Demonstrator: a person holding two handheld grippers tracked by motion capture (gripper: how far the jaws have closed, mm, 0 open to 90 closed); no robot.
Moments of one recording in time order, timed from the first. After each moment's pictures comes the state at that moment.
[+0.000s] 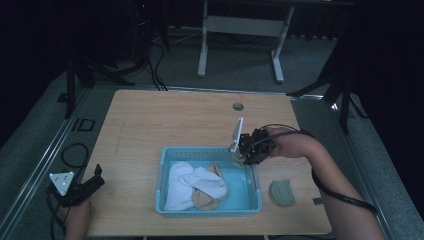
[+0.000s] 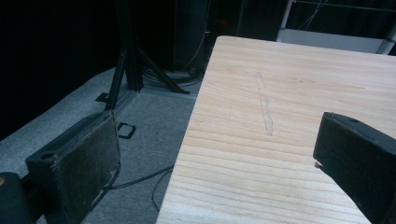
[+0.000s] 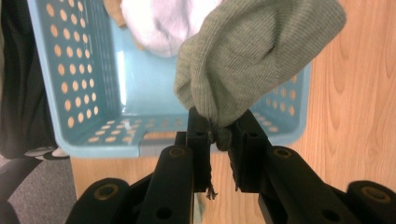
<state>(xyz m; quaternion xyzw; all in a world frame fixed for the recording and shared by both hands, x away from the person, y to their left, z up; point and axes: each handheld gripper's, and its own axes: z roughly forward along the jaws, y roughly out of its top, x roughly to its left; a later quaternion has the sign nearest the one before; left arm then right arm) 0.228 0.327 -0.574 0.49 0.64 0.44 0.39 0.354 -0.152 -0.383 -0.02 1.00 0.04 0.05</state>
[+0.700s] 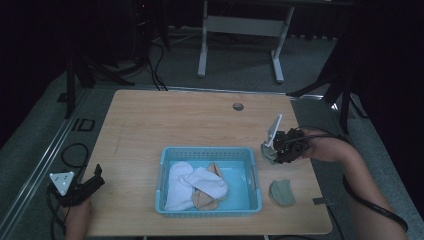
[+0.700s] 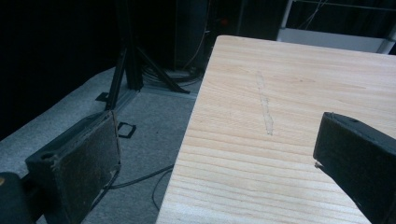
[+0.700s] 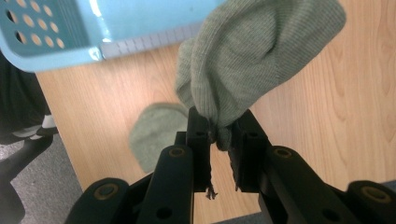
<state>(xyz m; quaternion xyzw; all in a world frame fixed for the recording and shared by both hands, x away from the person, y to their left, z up) 0.228 0.327 -0.574 0.49 0.64 0.44 0.39 0.369 -0.243 -0.390 0.08 0.99 0.03 0.05</state>
